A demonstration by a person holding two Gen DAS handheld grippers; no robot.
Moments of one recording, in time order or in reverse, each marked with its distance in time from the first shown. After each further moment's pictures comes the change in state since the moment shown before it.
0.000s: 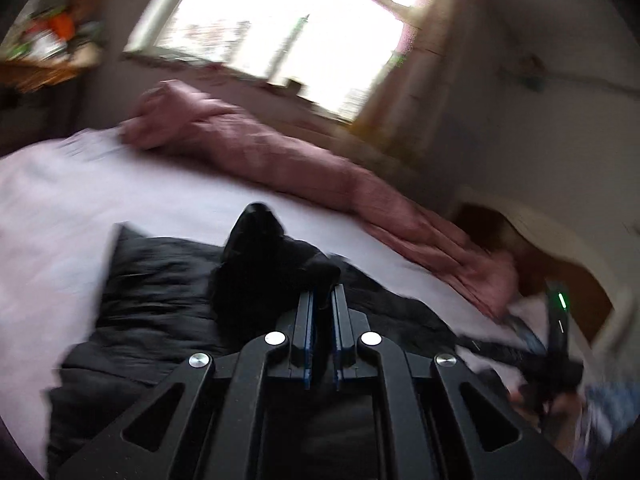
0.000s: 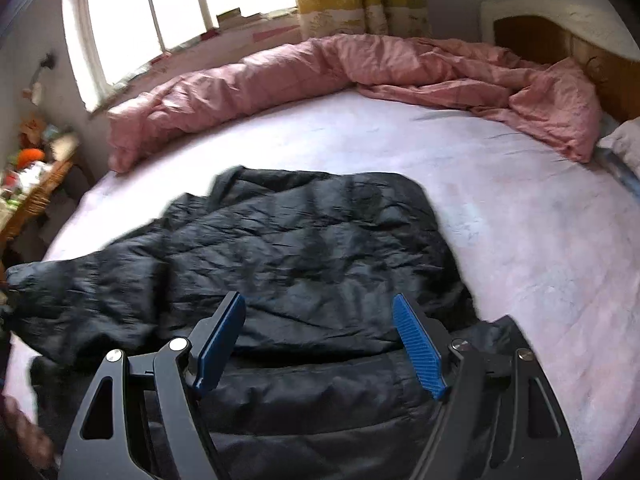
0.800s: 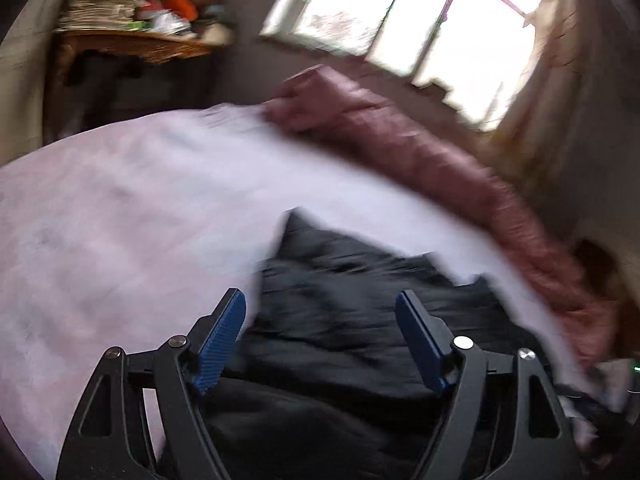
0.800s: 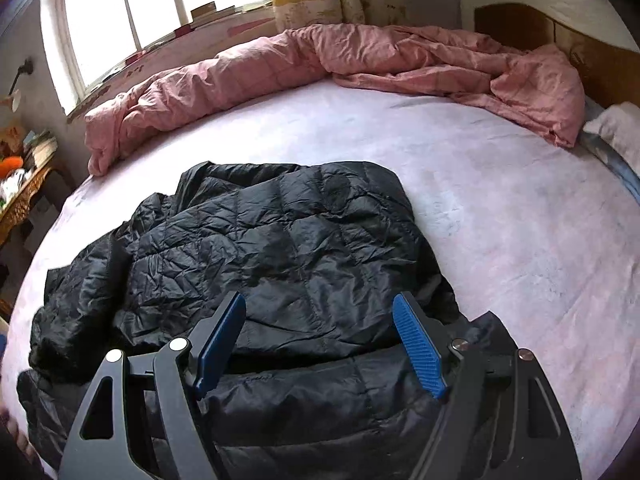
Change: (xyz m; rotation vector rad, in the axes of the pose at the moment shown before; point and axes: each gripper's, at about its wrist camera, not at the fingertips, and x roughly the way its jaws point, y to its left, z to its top) left arm -0.006 0.106 0.012 -0.226 0.037 0.563; right arm 0.019 -0.009 -0.001 -0.011 0.035 -0.165
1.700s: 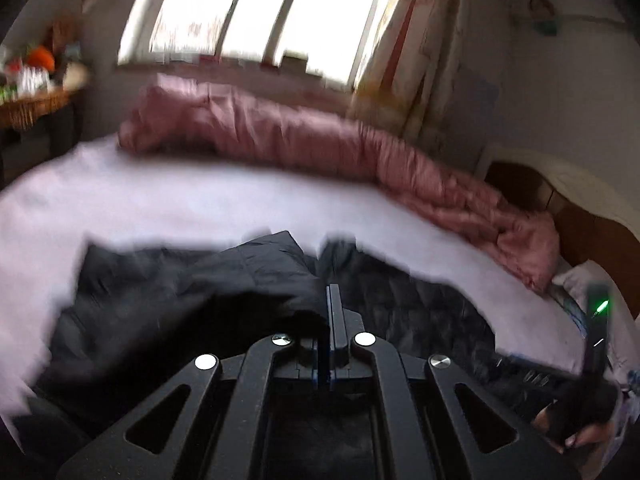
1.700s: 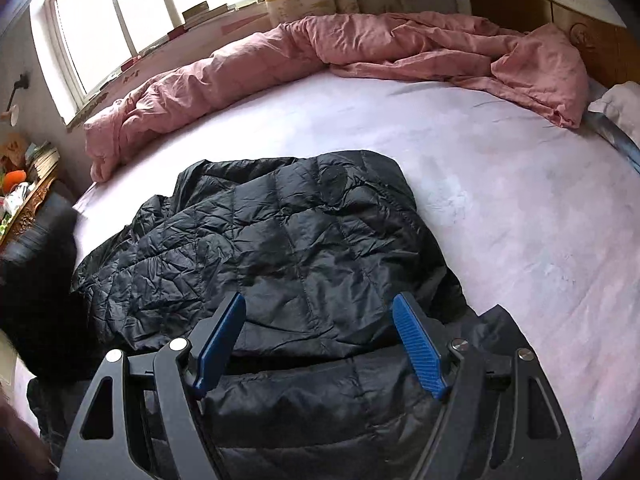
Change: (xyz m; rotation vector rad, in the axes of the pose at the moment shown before) left arm 0.016 -0.164 -0.033 0.297 0.052 -0.343; right arm 0.012 -0.018 0.001 0.071 0.033 0.047
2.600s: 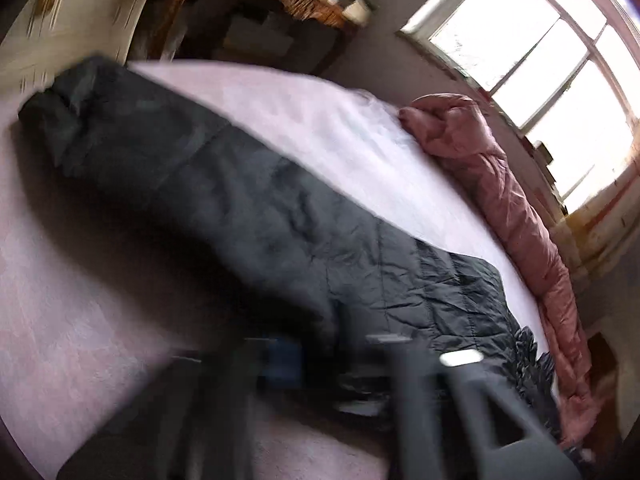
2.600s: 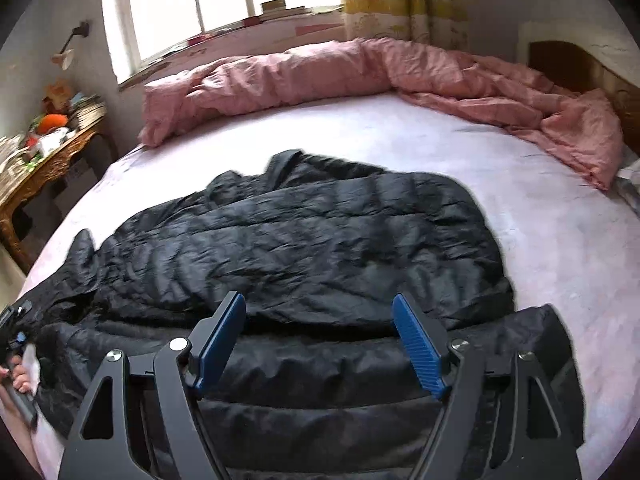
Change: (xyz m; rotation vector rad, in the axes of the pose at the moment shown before) left arm -0.140 0.396 -0.063 -0.689 -0.039 0.377; right arm -0.037 0.077 -0.025 -0.199 -0.076 0.023
